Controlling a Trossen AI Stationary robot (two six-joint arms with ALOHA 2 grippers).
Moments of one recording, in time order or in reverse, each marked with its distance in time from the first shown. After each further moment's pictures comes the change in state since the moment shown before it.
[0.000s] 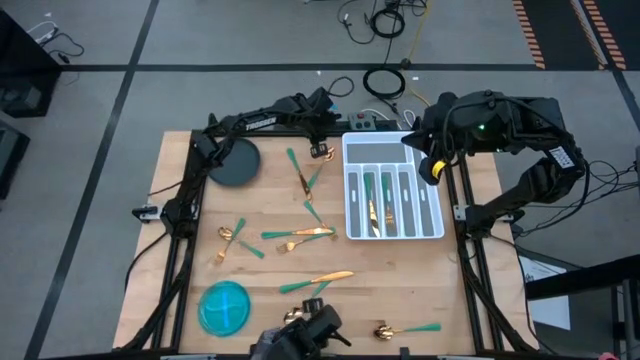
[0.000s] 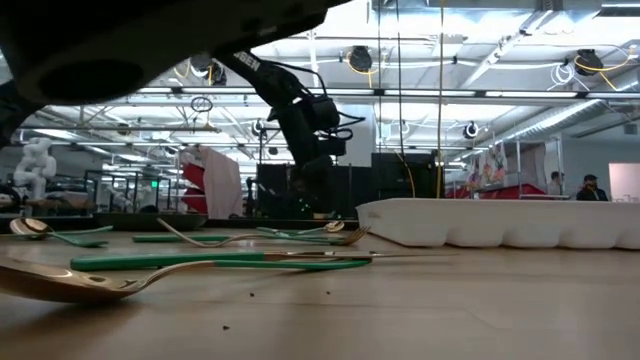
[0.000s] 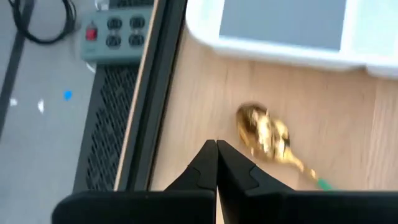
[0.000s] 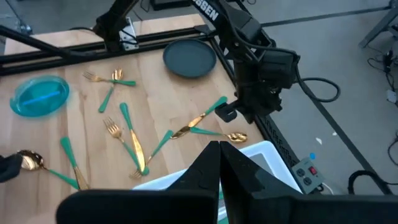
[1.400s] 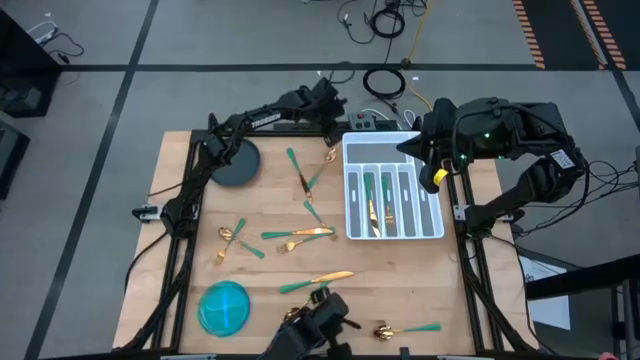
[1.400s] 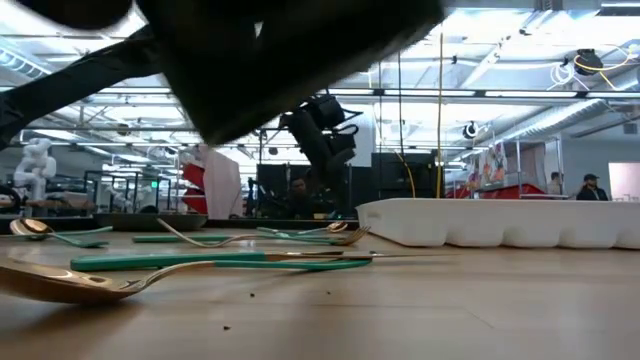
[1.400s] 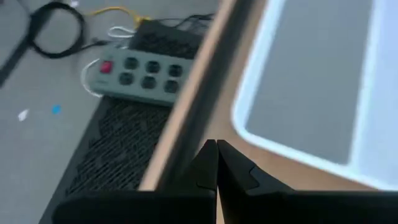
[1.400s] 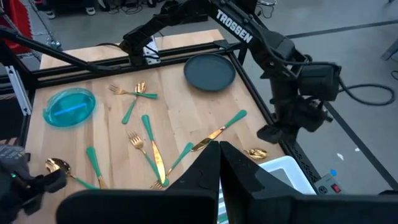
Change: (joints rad) left arm 0.021 0.112 0.179 0.084 0.072 -0.216; right arm 0.077 0.002 0.000 0.057 0.000 0.034
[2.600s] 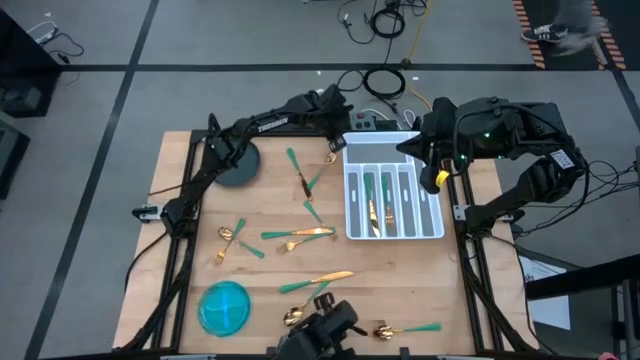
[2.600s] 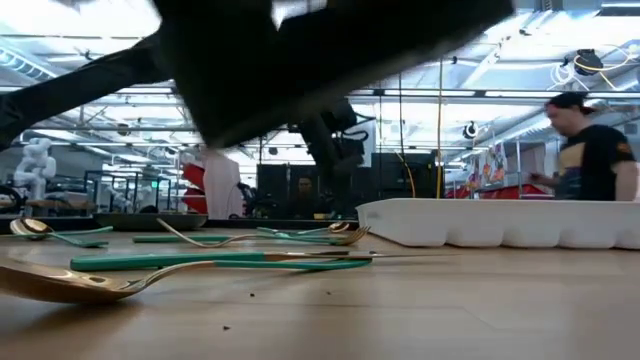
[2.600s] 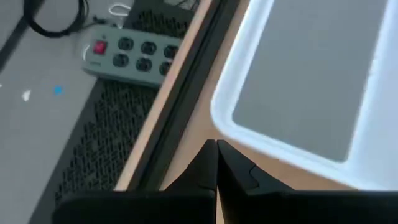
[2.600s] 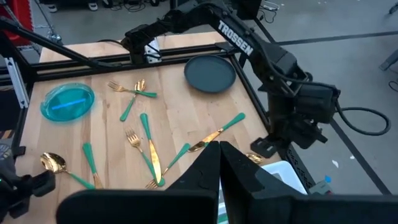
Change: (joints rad) left arm -0.049 0.064 0.109 -0.120 -0.067 -0.033; right arm 0.001 0.000 0.000 0.006 -0.005 -0.050
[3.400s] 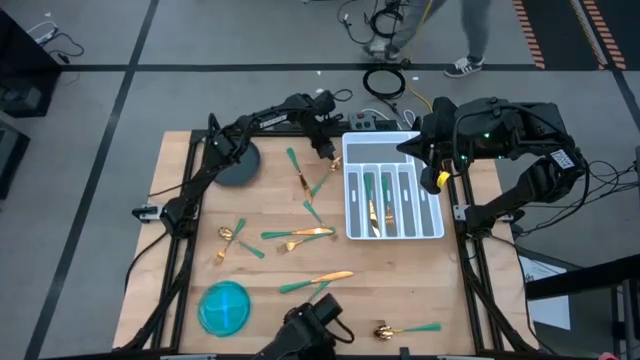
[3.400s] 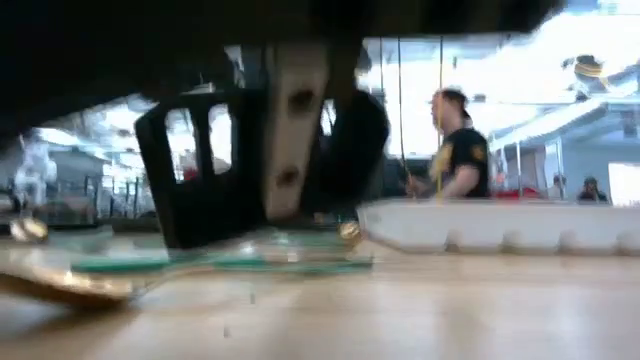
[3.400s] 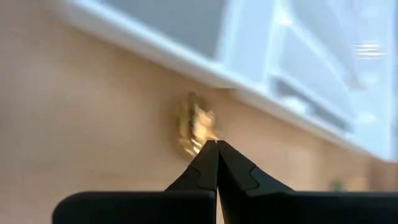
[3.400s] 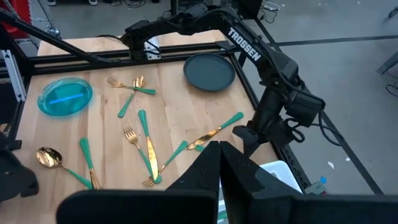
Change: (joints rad) left arm 0.063 0.068 0.000 -0.276 0.597 0.021; right arm 0.000 0.000 0.000 -0.008 0.000 -0.026
